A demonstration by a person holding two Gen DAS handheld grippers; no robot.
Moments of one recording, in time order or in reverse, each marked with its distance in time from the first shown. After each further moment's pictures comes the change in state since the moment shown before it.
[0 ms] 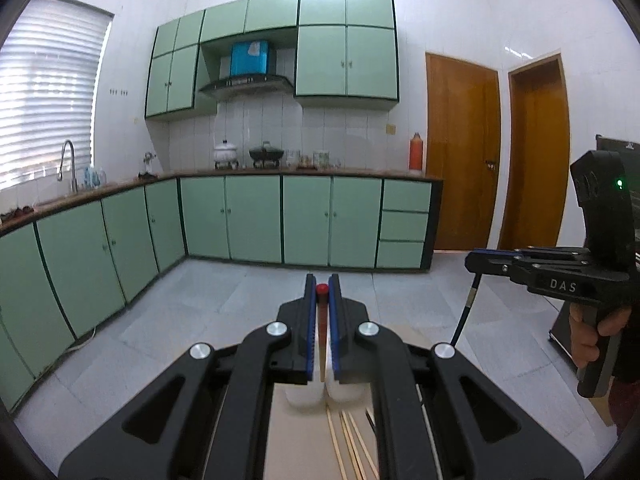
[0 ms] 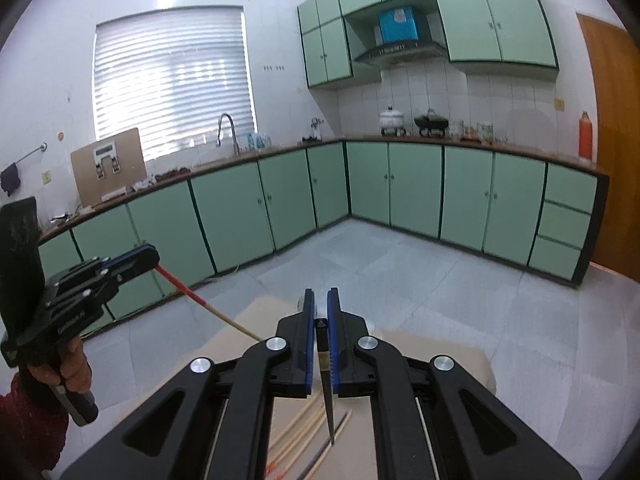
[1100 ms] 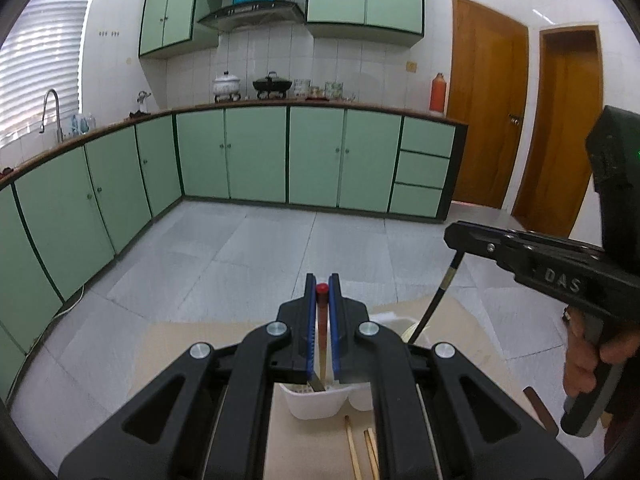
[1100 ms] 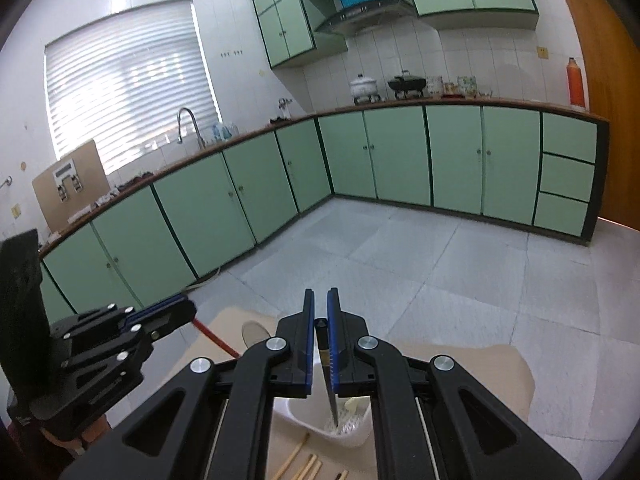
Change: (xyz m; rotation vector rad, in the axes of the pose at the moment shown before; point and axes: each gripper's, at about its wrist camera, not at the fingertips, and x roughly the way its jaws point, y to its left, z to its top) left arm 0.171 0.037 -0.049 -0.042 0.255 0.015; right arm 0.162 -0.051 -0.017 0.151 0.093 -0.040
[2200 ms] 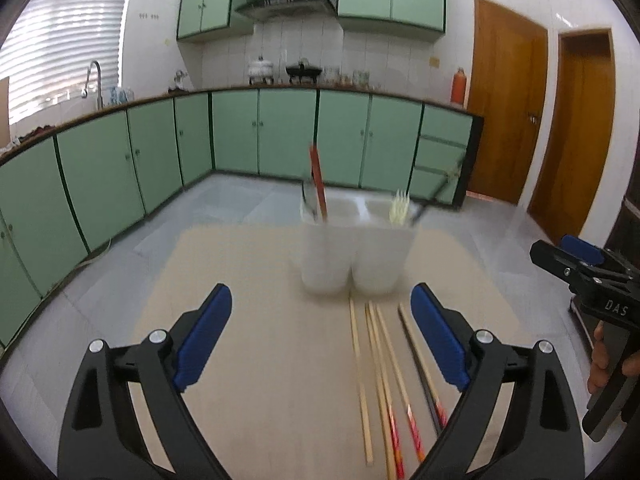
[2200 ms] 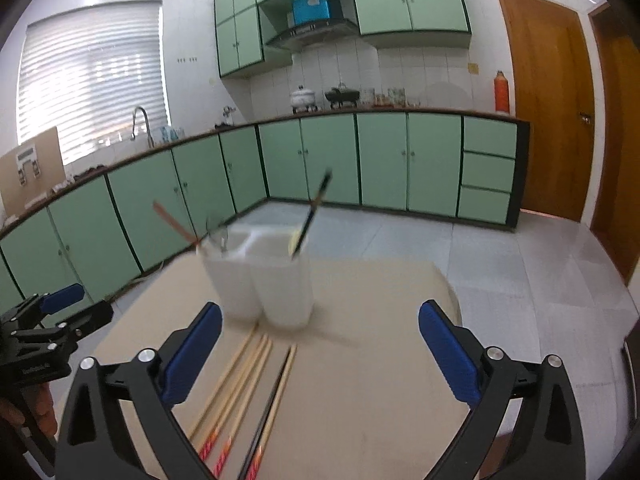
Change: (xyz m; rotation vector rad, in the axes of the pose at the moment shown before) left arm -0.107 -0.018 -0.133 -0.067 0.035 0.090; right arm -0.122 0.020 -0.159 0.015 -0.072 -0.269
